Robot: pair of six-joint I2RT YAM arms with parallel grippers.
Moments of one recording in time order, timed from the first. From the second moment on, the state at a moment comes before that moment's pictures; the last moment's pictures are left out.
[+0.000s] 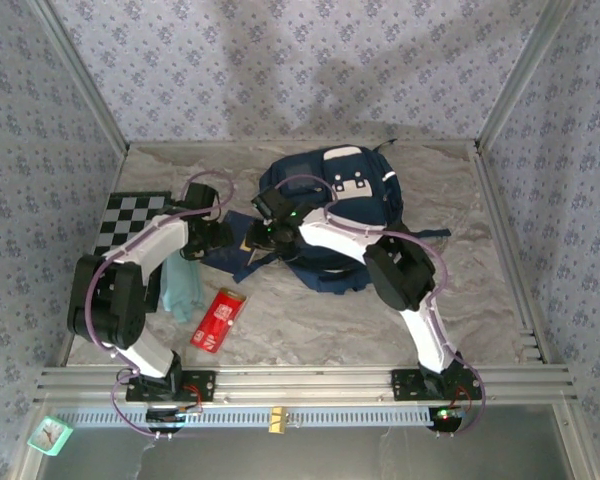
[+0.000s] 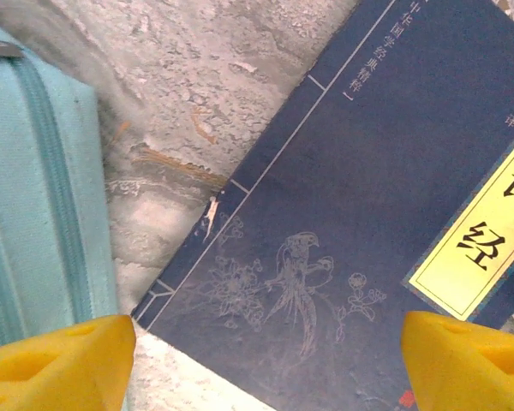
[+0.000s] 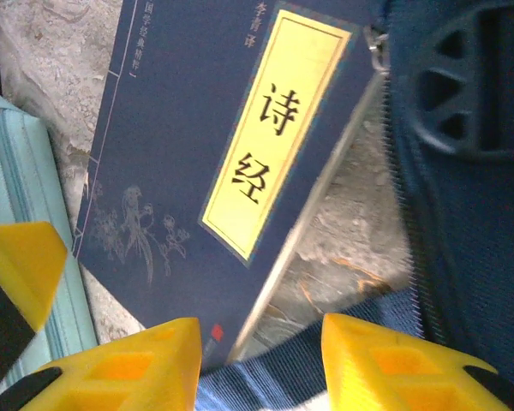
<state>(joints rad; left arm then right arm) -0.25 1.60 1.05 -0.65 -0.06 -0.55 0.84 2.17 1.71 -0.50 -0.15 0.86</state>
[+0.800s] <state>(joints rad) -0.22 1.67 0.99 -0.55 0.14 -0.53 0.79 2.36 1.89 -0.55 -0.14 0.89</state>
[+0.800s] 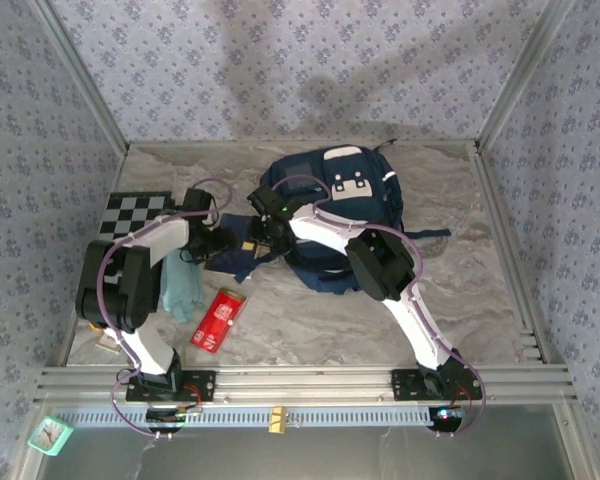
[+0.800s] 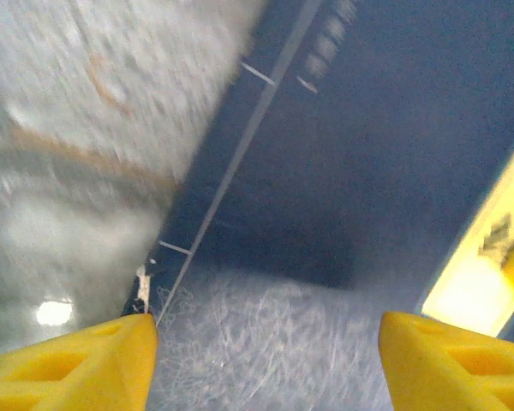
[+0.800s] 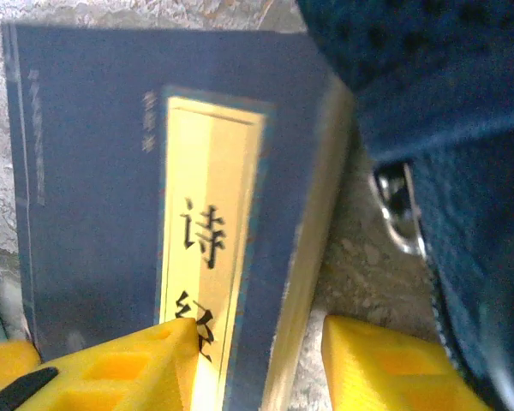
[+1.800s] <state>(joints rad) -0.23 1.65 0.93 -0.58 0.11 -0.57 0.79 2.35 1.88 -0.56 -0.28 0.79</state>
